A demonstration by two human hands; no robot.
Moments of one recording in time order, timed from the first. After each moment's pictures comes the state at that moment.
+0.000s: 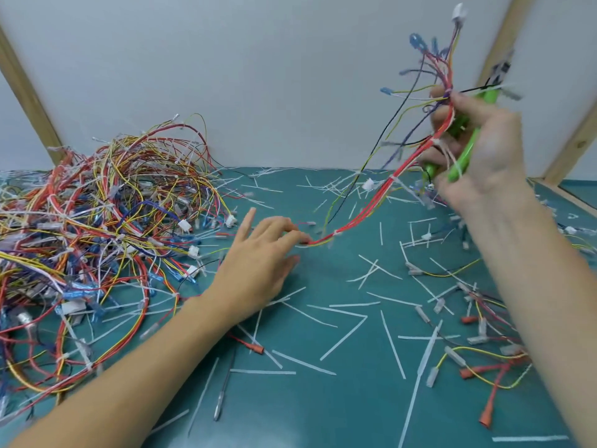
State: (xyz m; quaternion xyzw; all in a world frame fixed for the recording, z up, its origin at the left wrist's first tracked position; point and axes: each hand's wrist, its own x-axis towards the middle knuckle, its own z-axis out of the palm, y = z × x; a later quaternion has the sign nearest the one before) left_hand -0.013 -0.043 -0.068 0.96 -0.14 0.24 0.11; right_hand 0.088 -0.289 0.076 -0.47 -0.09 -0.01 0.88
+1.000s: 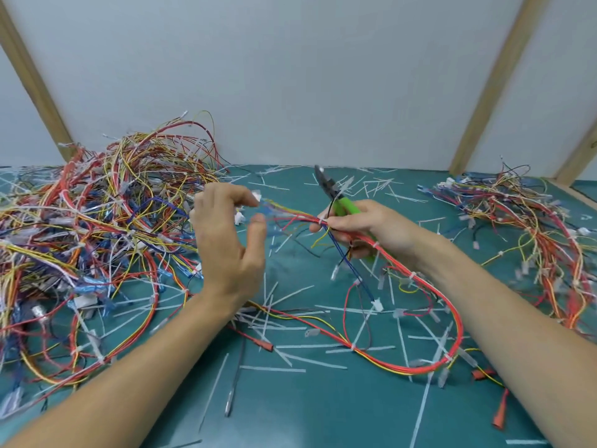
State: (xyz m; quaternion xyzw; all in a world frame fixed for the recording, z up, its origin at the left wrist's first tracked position) left_hand -0.028 -0.039 -0.045 0.78 -0.04 0.53 0.32; right_hand 0.081 -0.243 -0.016 -0.72 -0.30 0.28 0.55
